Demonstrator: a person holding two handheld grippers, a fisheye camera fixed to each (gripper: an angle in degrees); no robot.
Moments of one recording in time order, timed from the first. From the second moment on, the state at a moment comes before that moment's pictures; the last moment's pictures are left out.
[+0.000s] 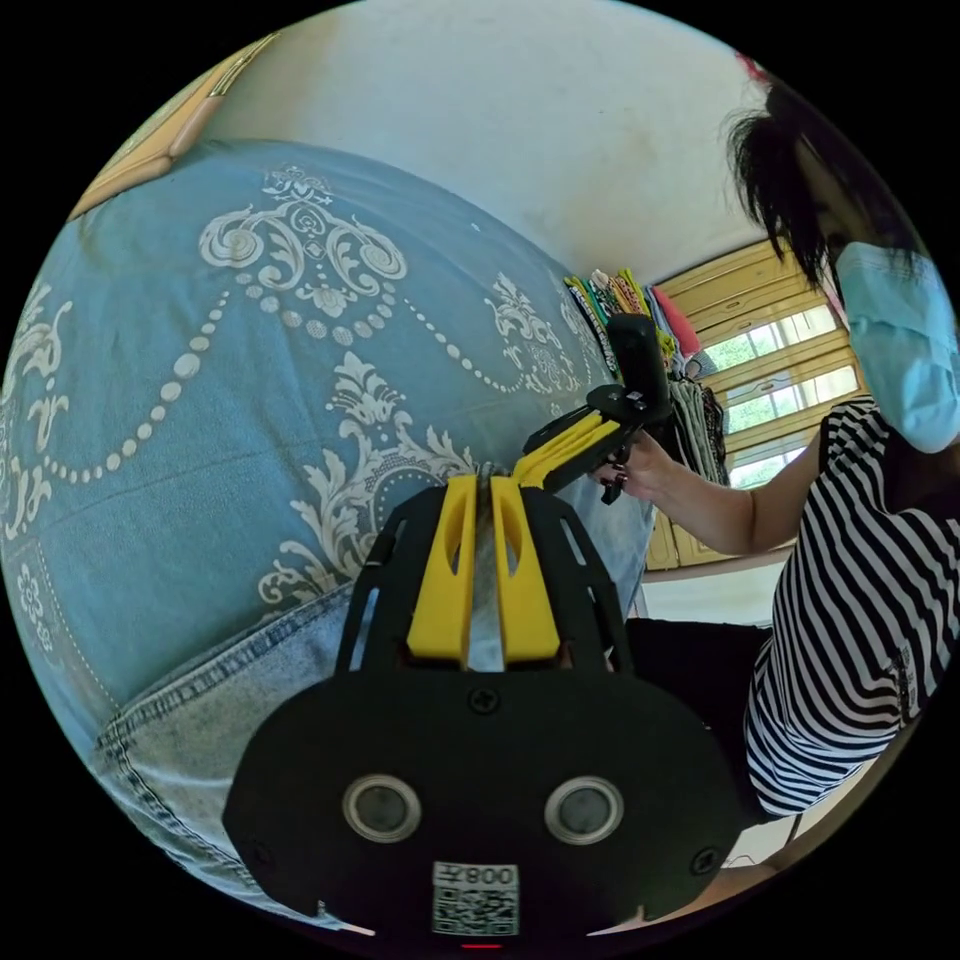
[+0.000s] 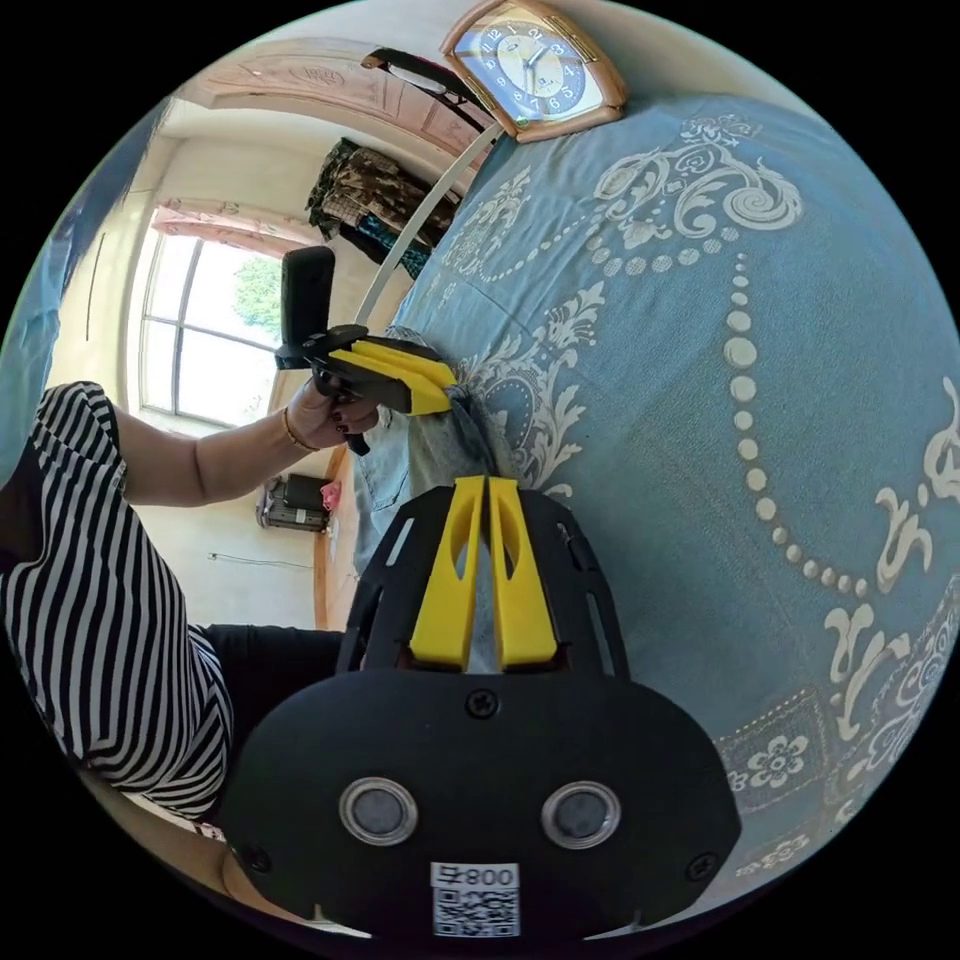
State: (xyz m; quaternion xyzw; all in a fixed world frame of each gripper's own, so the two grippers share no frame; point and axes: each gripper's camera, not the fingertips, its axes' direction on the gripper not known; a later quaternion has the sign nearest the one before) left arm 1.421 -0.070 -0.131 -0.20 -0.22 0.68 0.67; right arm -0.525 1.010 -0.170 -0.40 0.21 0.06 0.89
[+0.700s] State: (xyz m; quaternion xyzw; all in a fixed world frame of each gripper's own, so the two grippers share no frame) left arm 1.448 0.060 -0.051 -0.12 -0.25 0.68 0.68; right arm -0.549 1.052 -0.255 -0.31 0.34 0.04 0.89
